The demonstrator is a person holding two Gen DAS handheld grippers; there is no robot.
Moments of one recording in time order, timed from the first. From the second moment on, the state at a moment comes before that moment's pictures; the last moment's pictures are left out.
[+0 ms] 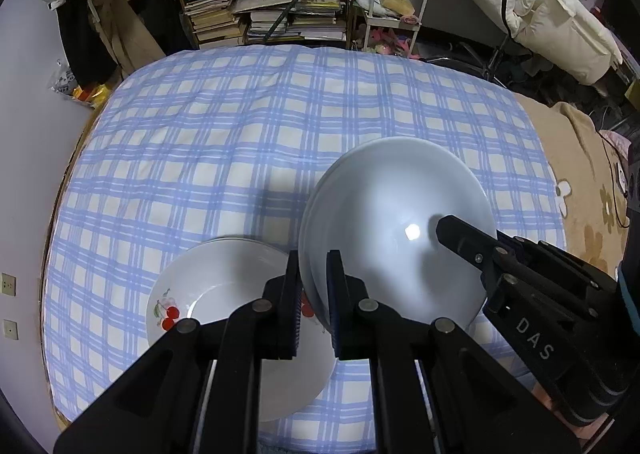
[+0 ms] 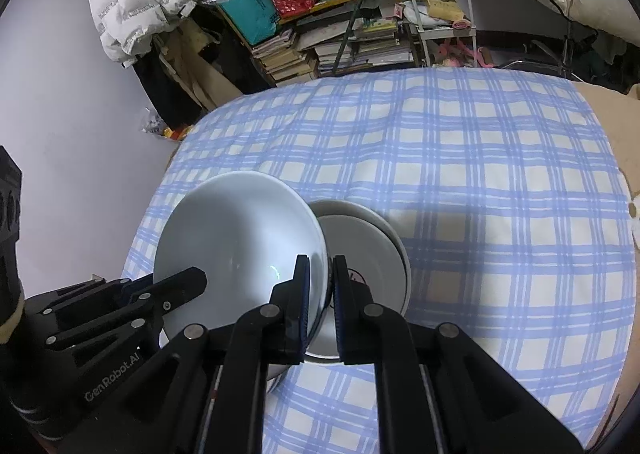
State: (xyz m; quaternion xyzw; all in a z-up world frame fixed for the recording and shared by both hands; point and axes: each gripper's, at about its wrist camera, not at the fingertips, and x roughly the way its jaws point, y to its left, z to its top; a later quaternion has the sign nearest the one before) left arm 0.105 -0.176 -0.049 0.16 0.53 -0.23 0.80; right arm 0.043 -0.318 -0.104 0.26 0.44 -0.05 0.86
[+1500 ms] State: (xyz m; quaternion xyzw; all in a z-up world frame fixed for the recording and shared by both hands) left arm 0.117 -0.203 -0.095 0.17 0.56 -0.23 0.77; right arm 0.052 -0.336 -0.155 0.29 0.50 -0.09 0.81
